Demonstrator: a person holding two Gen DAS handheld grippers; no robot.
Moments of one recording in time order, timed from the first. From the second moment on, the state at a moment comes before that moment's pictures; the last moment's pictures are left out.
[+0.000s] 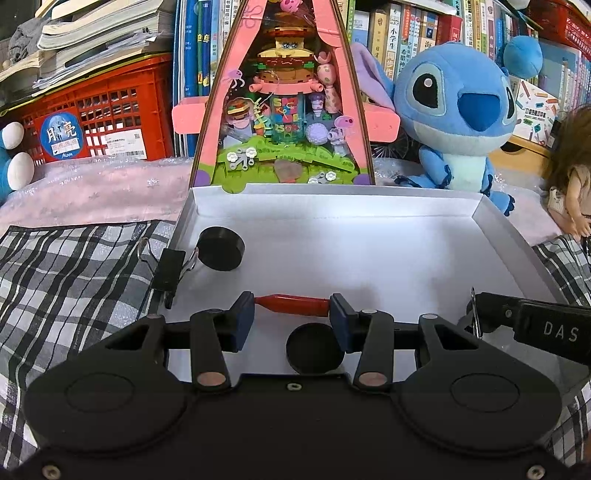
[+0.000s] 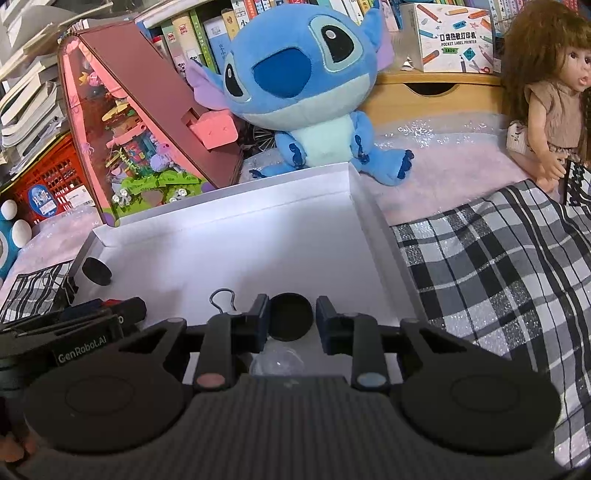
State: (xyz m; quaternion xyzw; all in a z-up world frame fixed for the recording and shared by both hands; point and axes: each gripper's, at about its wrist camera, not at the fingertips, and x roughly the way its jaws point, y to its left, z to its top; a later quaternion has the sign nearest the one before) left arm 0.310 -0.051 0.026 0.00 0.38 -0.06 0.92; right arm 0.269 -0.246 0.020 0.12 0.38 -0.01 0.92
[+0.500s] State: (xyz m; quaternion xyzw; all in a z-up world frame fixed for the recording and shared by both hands) left arm 0.306 -0.048 0.024 0.00 0.37 -0.05 0.93; right arm 0.265 -0.246 0.020 0.12 0.38 -0.02 0.92
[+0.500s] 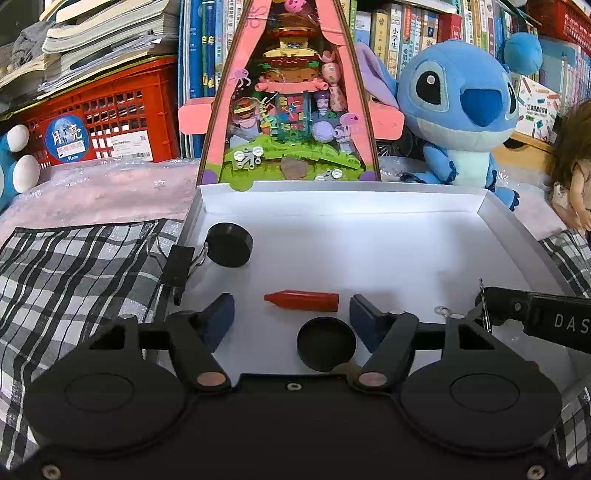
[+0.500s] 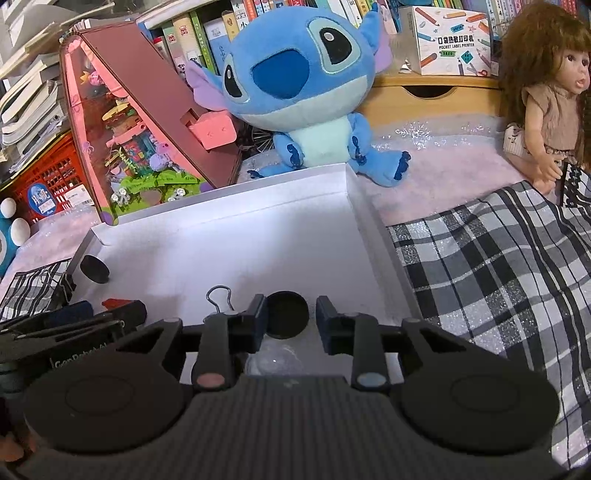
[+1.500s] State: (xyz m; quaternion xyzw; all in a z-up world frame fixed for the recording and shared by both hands) left arm 0.293 -0.037 0.031 -0.01 0.35 -0.05 0.93; right arm 0.252 -0.238 0.024 0.11 0.34 -0.01 0.94
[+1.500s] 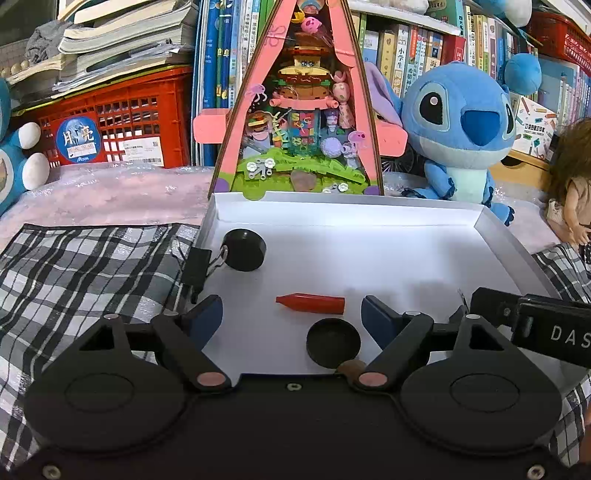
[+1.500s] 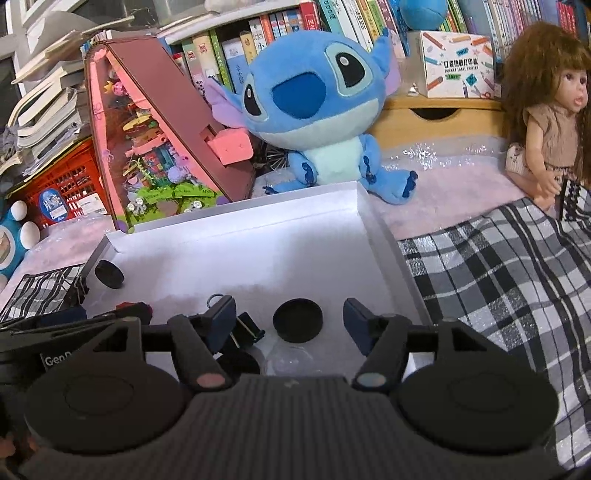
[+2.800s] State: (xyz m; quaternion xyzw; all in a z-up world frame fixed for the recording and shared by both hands) left arm 0.239 -0.021 0.048 -0.01 0.34 -0.07 0.94; right arm 0.211 -0.230 0.046 0.07 0.29 0.02 0.95
